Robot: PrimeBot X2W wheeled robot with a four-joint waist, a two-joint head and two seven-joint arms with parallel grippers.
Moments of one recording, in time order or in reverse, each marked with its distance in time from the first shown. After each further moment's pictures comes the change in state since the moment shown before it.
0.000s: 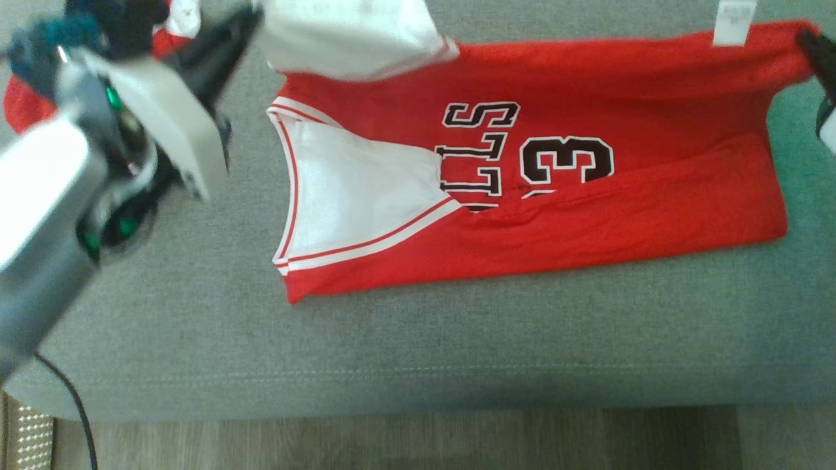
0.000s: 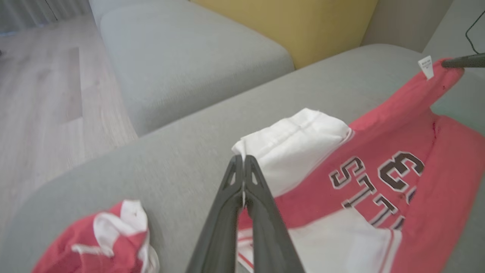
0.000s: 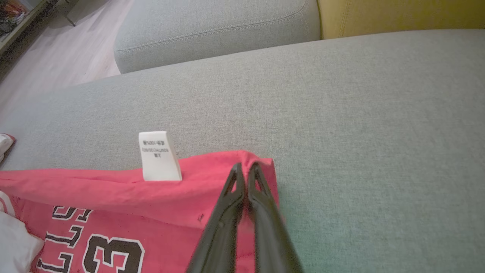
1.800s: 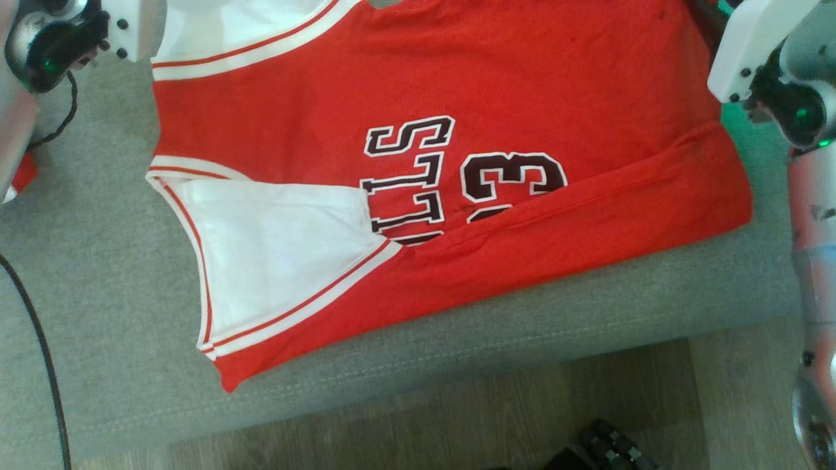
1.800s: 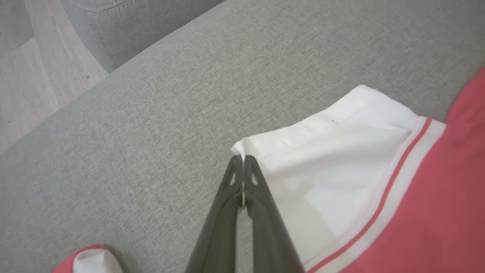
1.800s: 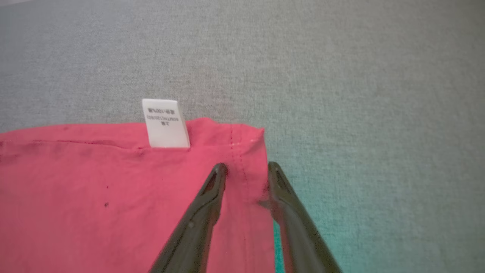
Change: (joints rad) left arm -0.282 -0.144 0.054 0.448 0.085 -0.118 0.452; right arm -0.189 0.191 0.086 0.105 -0.270 0.000 0.022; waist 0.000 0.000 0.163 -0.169
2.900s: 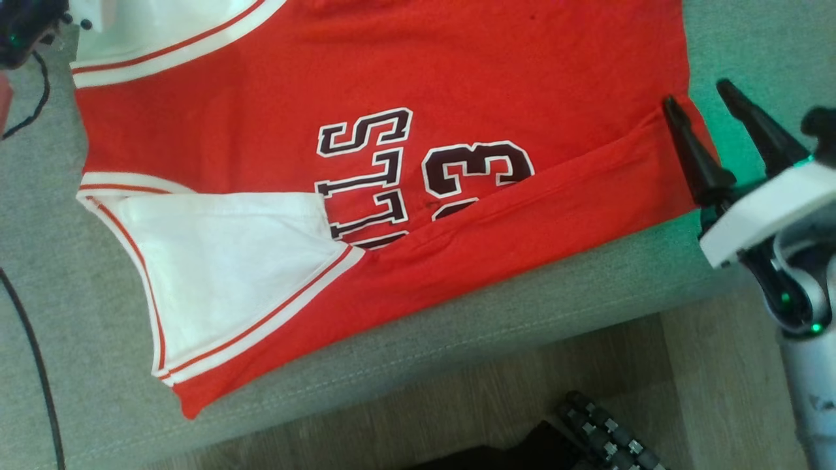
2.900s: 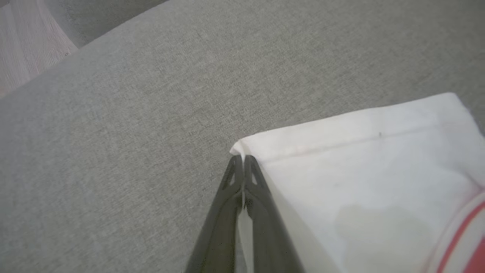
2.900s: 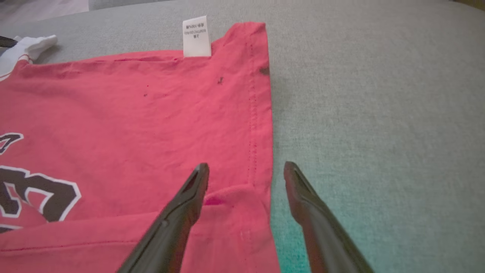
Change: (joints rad) left arm 0.004 -0.045 0.185 0.105 0.121 0.001 0.048; right arm 0.557 -0.061 0.013 -0.524 0.104 0.000 -0.342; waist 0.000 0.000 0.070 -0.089
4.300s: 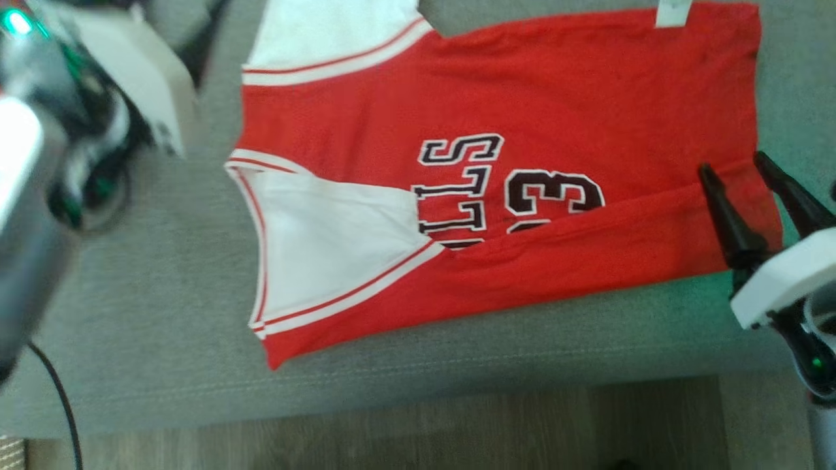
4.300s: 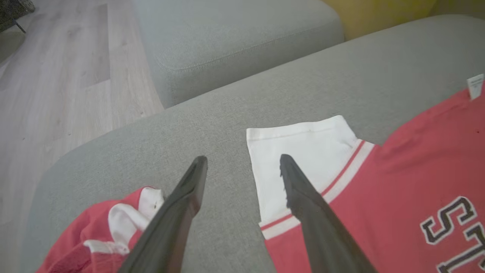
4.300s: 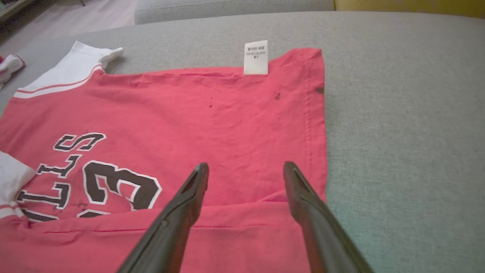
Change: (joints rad) left arm 0.433 0.102 0.127 -0.636 0.019 0.201 -0.177; right arm 0.193 0.025 -0.132 -0.127 -0.031 0.000 0.105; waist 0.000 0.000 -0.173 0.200
